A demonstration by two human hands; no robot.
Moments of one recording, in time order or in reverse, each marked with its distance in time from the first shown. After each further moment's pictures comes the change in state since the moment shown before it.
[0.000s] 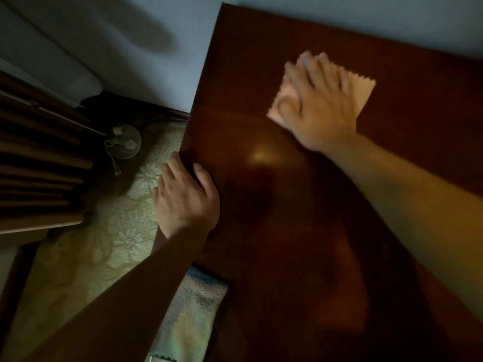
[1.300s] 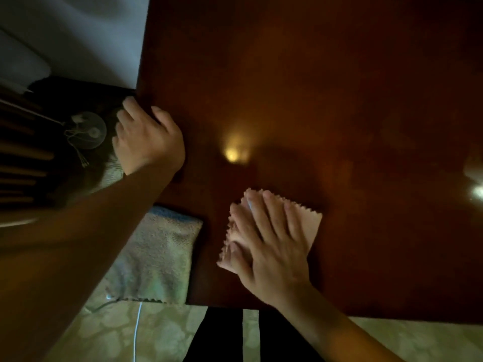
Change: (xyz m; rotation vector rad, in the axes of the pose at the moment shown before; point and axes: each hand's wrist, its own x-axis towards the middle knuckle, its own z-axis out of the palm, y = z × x) left_hand 0.006 -0.010 0.008 0.012 0.071 0.067; right_hand -0.323 -0.099 0.061 0.023 0.031 -0.053
